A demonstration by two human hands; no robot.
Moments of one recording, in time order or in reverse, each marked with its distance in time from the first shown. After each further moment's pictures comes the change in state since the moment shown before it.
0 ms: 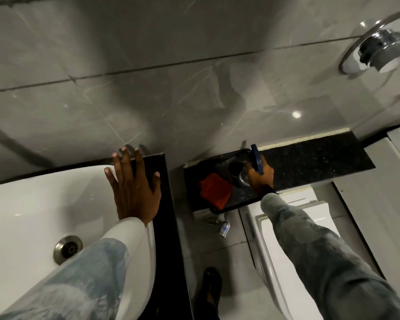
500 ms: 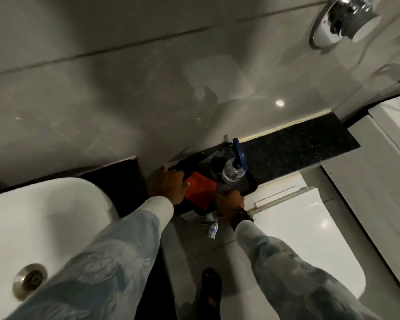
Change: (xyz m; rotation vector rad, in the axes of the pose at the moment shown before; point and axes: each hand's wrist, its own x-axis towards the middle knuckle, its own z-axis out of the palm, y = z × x) left_hand 0.037 0.097 0.093 0.078 -0.619 0.279; right_hand -0.050 0.055 0.046 -0.044 -0.231 0.387
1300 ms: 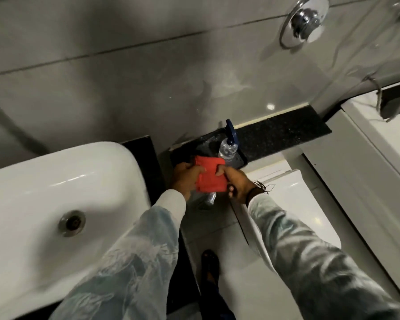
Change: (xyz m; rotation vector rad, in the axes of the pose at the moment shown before) left_hand -0.117 0.037 0.016 -1.337 0.057 -0.338; right_hand -0.141 -0.008 -0.047 0.422 -0.172 0.046
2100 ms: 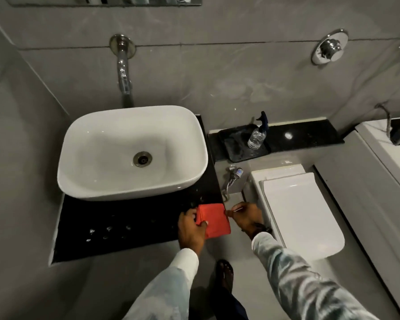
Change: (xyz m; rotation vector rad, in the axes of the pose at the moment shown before) left_hand -0.213 -0.245 -0.115 0.299 0.326 0.238; right_hand -0.156 0.211 0.060 -0.626 0.247 -0.256
